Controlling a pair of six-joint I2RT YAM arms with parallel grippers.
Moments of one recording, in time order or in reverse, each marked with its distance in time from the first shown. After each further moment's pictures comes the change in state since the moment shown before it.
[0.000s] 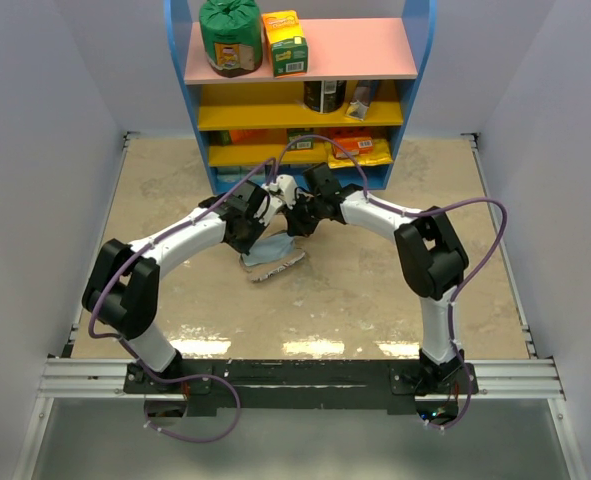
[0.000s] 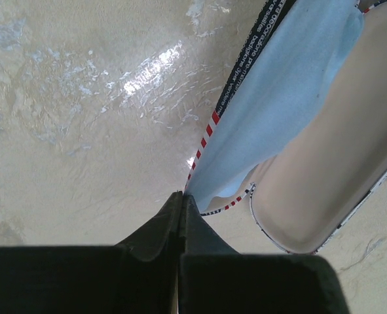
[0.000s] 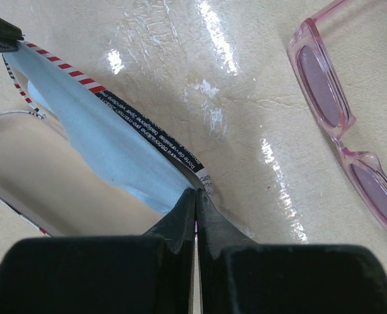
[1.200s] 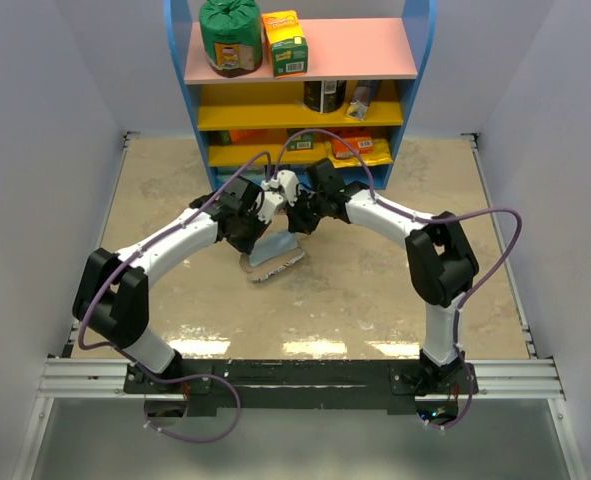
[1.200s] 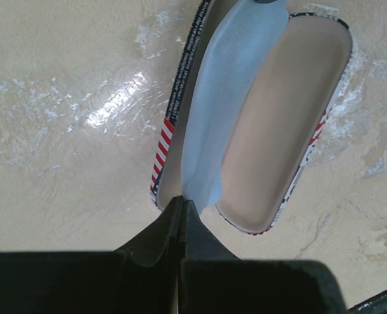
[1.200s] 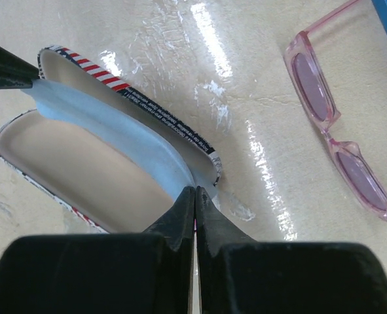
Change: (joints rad) left arm 0.010 -0.065 0.003 -0.015 0.166 0.015; right arm 0.008 -0.079 -0.008 -0.029 0.013 -0.002
